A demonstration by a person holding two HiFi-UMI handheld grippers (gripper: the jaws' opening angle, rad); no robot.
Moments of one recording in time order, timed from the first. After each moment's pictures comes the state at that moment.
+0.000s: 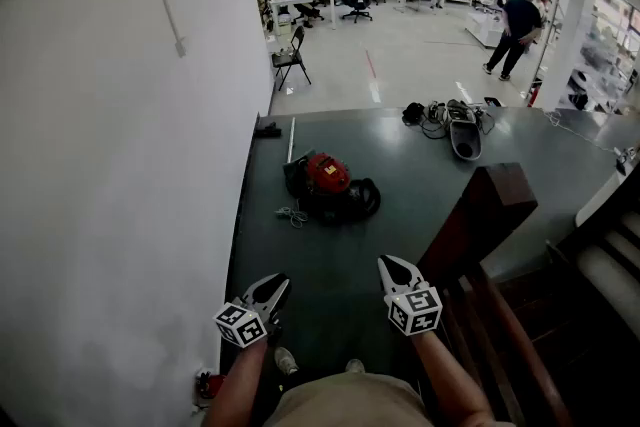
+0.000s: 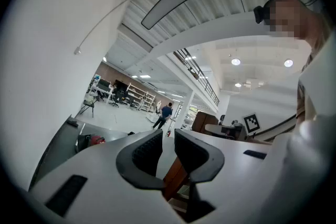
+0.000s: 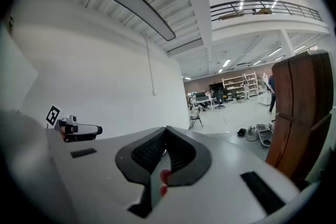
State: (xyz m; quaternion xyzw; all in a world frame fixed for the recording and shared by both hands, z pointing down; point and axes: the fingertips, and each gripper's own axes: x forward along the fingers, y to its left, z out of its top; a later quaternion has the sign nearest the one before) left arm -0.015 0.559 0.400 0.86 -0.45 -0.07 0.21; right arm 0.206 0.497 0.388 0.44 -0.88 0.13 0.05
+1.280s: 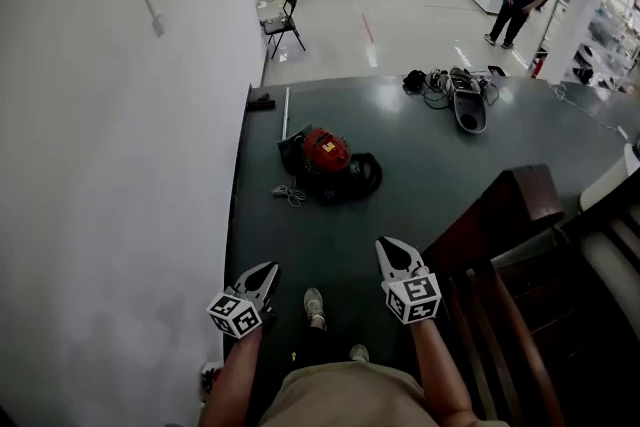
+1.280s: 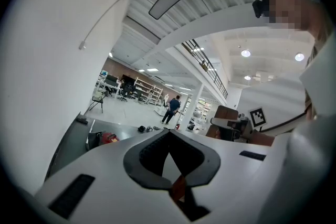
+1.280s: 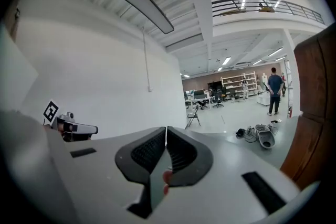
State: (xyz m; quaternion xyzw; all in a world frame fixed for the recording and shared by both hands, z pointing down) left arm -0.064 0.460 0.439 0.85 -0.48 -0.02 0.23; right arm 0.172 0.395 0.418 0.45 -0.88 0.12 0.07
